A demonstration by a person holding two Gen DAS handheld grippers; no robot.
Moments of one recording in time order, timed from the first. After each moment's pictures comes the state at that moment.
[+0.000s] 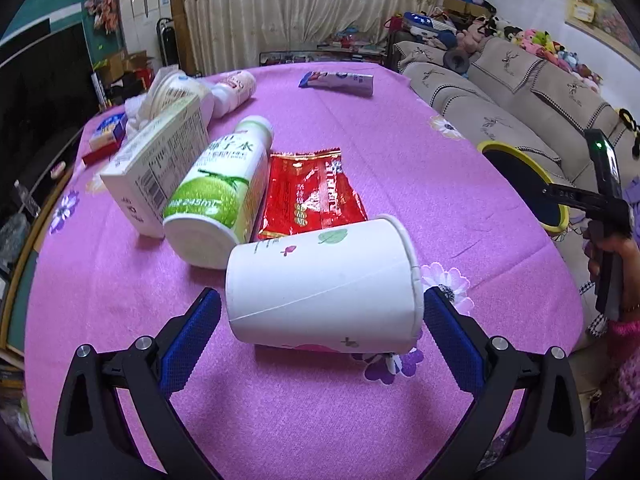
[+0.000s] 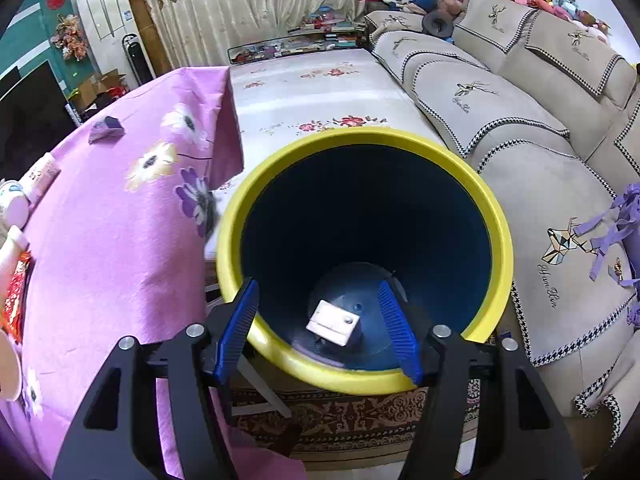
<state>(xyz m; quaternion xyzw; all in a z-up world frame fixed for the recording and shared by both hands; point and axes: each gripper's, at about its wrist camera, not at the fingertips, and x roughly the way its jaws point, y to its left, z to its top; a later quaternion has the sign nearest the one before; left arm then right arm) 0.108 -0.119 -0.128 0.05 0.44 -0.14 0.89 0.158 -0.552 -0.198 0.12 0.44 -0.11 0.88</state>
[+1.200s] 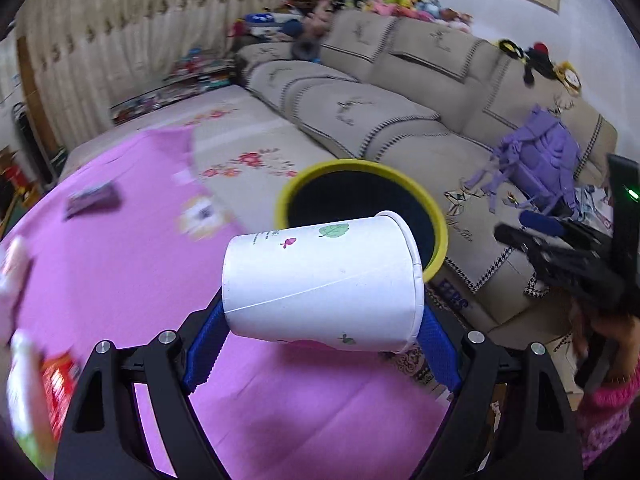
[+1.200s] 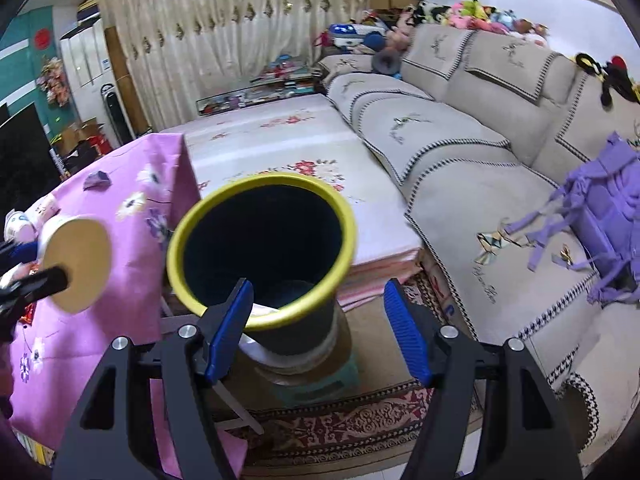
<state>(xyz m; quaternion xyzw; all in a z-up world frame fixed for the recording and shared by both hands) 0.155 -0.379 -0.087 0.14 0.40 -0.38 0.82 0.034 -0.617 -0.146 0.13 0.36 -0.19 0.90</state>
